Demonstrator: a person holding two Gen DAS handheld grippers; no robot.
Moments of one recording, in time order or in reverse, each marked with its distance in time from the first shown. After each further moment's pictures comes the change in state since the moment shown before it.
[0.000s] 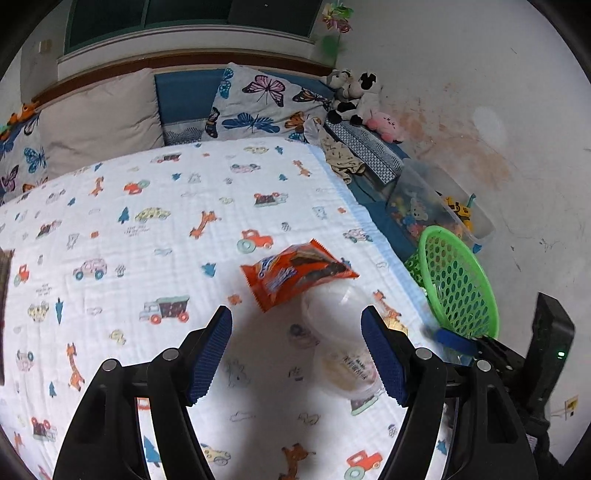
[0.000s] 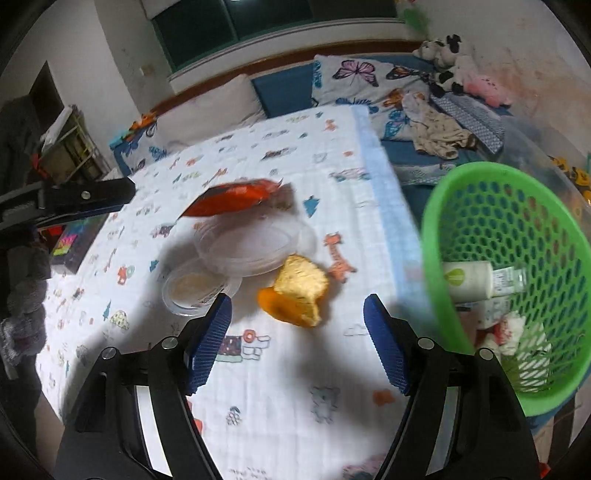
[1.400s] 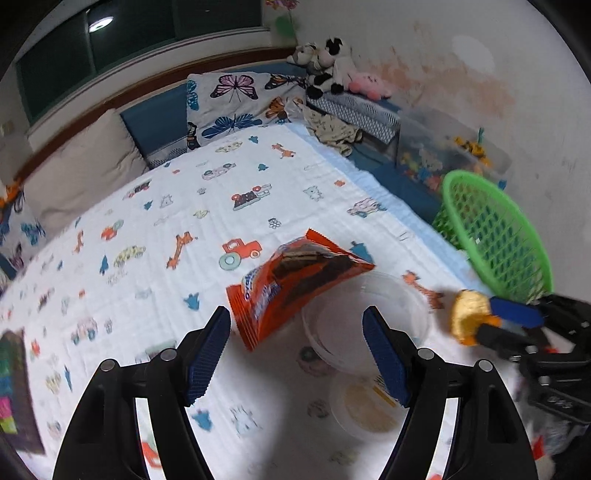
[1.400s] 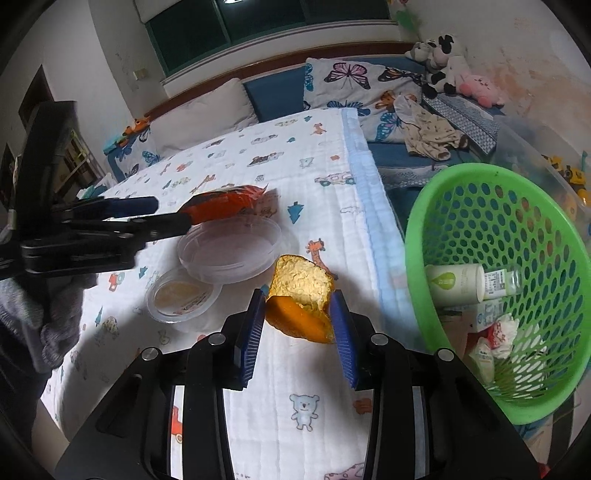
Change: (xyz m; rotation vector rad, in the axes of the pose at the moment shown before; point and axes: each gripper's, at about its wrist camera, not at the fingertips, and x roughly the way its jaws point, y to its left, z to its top) left arm 0.069 -0.040 0.012 0.299 0.047 0.156; right arm -0.005 -0.017 0.003 0.022 -0.023 -0.021
